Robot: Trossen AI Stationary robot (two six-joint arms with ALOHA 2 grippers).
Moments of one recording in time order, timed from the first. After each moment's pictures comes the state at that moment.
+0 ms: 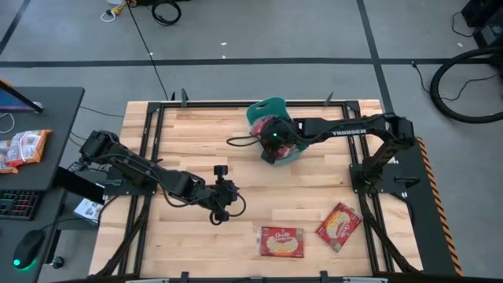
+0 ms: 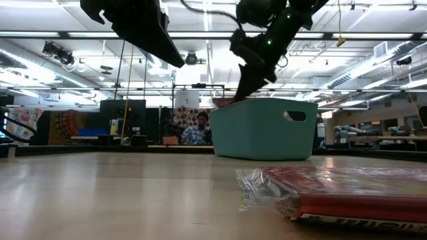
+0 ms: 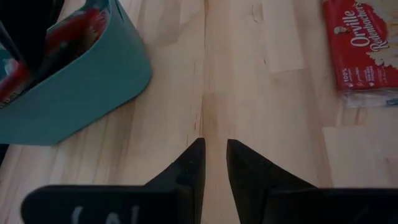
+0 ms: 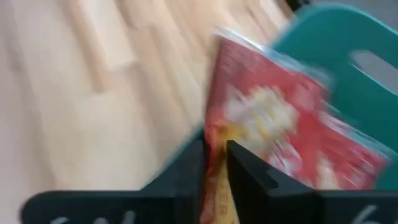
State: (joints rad) left arm -0.40 1.54 1.05 -0.36 -0.53 -0.12; right arm -0.18 1.64 1.21 -0.48 0.23 0.16
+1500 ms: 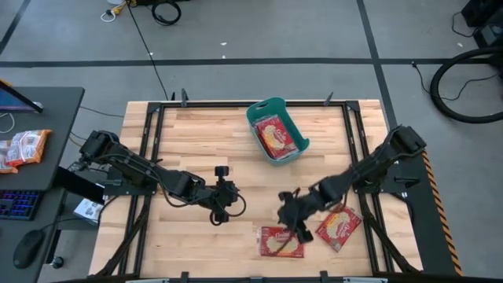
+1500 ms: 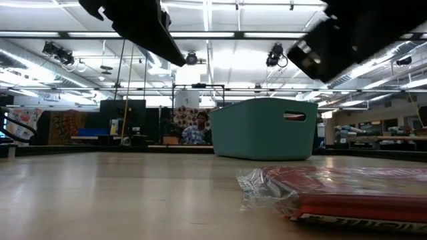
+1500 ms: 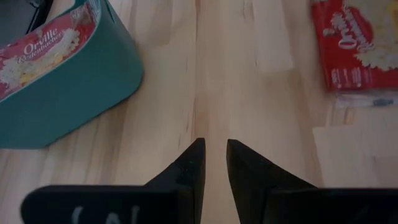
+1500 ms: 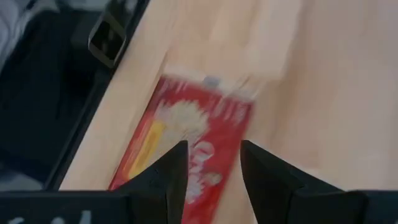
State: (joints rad) left arm -0.40 1.54 1.05 -0.35 -0.50 -0.12; right arm 0.45 1.59 0.95 -0.19 -0.07 0.22
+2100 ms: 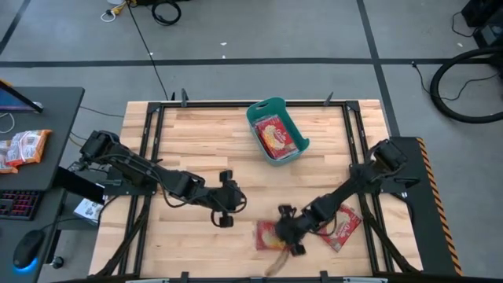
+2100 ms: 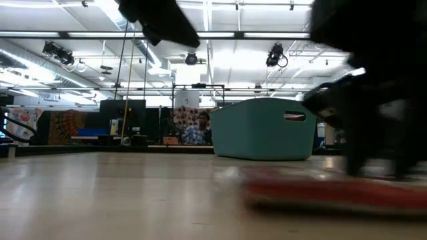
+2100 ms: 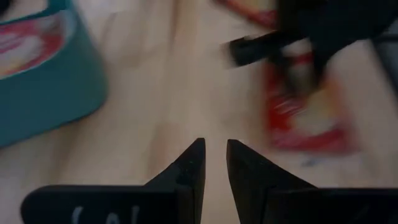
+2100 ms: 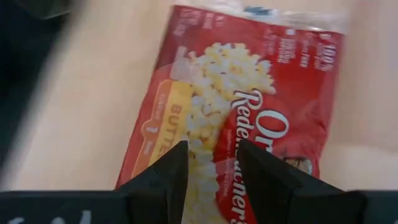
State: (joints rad) left arm -0.40 1.55 1.05 -0.21 -0.39 -0.25; right arm 0.56 1.87 0.95 -0.07 0.07 0.37
